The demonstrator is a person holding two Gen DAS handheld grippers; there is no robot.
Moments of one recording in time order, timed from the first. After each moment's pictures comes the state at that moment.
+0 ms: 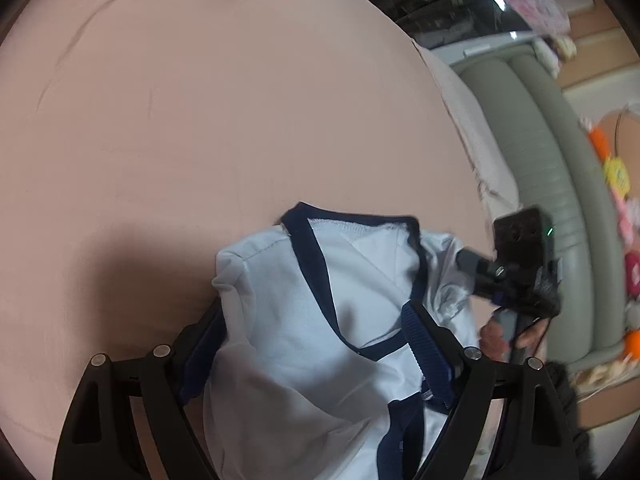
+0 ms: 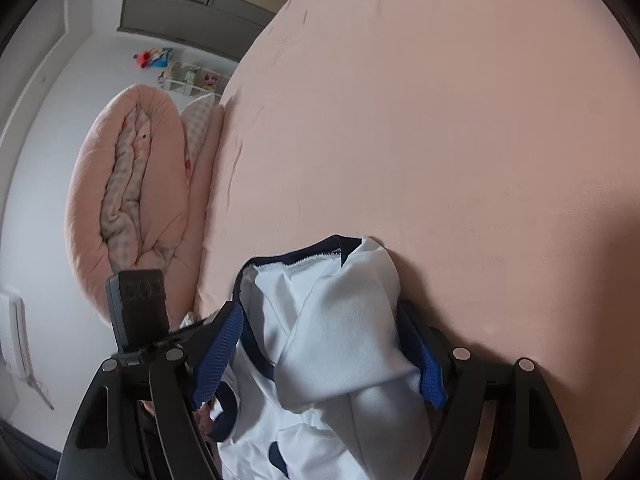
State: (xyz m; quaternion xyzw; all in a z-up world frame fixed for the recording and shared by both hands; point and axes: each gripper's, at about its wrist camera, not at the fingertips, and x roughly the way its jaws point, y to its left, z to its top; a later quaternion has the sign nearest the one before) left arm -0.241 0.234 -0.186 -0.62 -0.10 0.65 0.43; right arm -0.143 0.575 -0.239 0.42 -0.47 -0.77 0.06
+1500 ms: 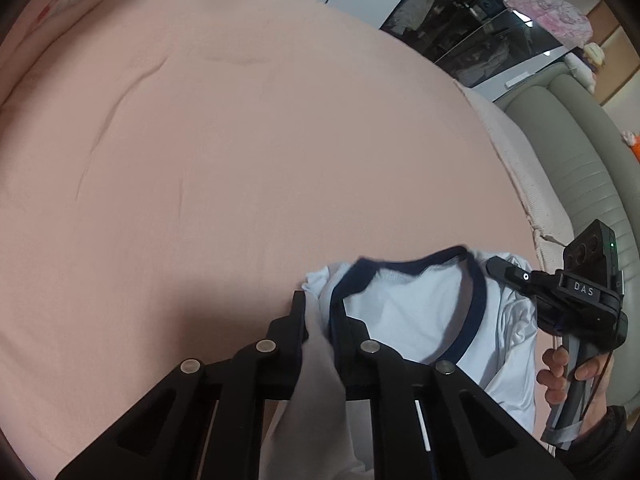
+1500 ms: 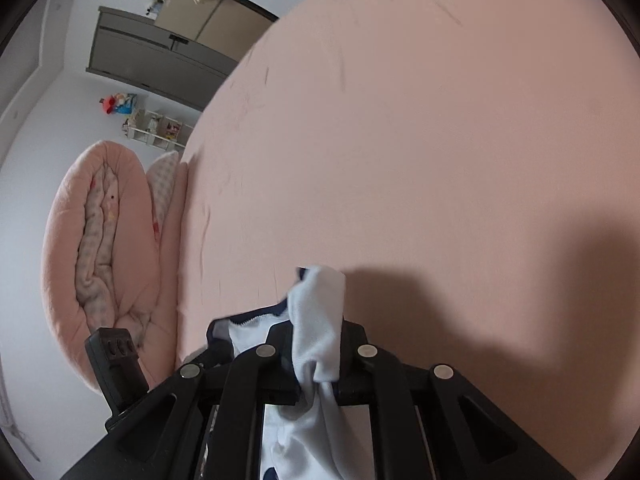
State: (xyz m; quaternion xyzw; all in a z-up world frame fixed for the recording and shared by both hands) left arm -0.256 0.292 -0.160 -0.54 -0.03 0.76 0.34; right arm -0.159 0.623 -0.203 0.38 -0.47 -0.80 -0.05
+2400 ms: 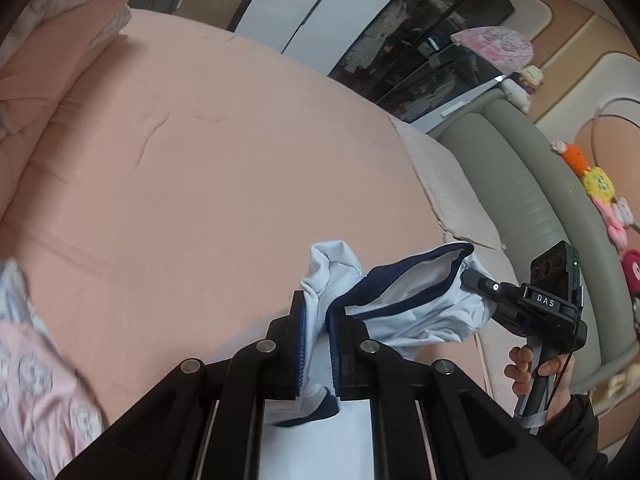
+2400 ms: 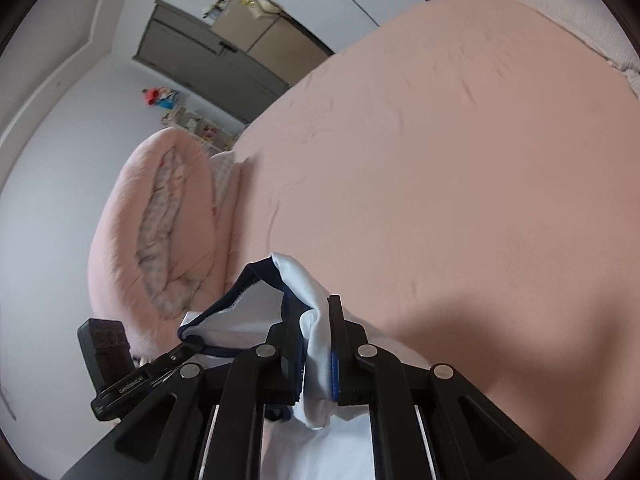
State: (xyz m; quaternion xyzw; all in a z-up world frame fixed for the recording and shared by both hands) left arm -0.138 0.215 -0.035 -0.50 -0.09 0.76 0.40; right arm -0.032 0.544 -0.064 0.34 -0.42 -0.84 -0.03
